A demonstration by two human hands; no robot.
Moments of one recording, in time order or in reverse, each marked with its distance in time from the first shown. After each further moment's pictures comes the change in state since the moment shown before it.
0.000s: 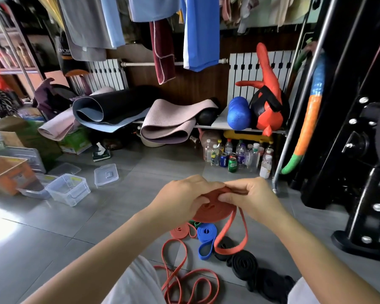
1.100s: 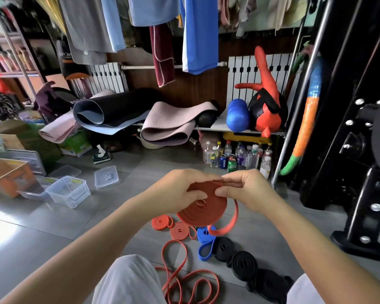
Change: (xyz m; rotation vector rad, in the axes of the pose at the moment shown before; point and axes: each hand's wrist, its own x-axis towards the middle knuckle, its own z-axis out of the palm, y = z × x) left_hand 0.009 0.002 -0.028 -0.184 -0.127 -0.027; right_hand 0.008 -0.020 -0.001 -0.044 -0.060 0.044
